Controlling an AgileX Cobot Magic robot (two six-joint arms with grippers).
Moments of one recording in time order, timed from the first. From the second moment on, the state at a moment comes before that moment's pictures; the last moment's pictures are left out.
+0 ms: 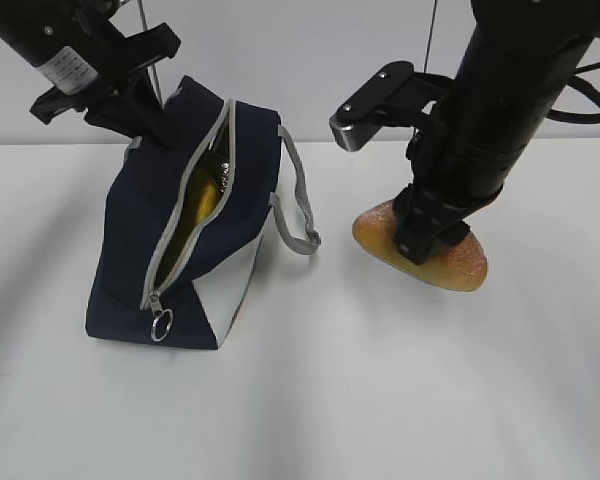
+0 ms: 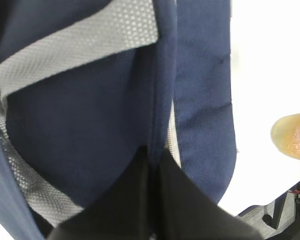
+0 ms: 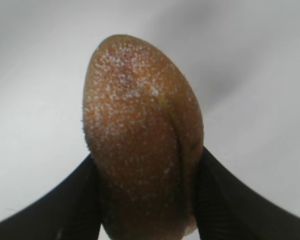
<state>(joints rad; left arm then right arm) -0.19 1.91 -1.75 -0.51 1.23 0.12 0.46 1.71 -1.35 -0.12 1.03 -0.47</state>
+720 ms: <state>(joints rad) -0.19 1.91 -1.75 -0.55 1.23 0.12 0.46 1.77 -1.50 0.59 0.66 -0.19</state>
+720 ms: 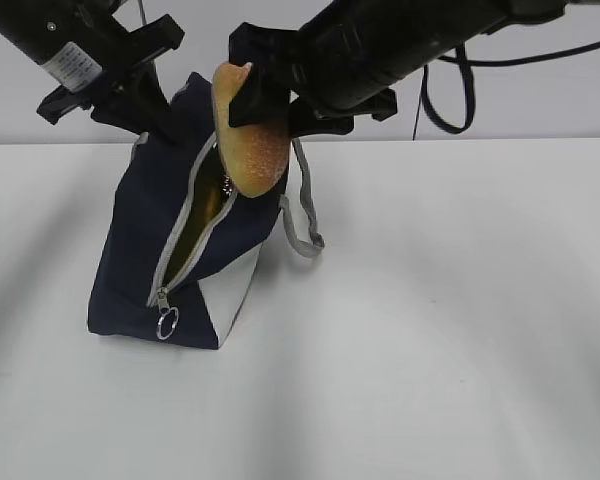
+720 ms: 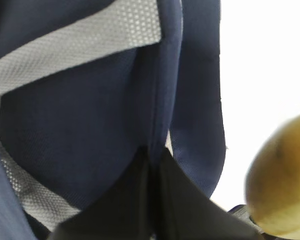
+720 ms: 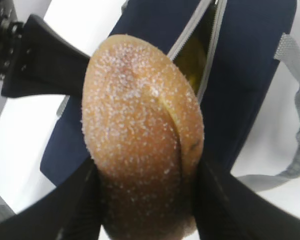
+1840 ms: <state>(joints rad) -0.19 1.91 -1.75 -0.54 1.23 0.12 0.48 2.07 -1.64 0.90 0.52 -0.29</state>
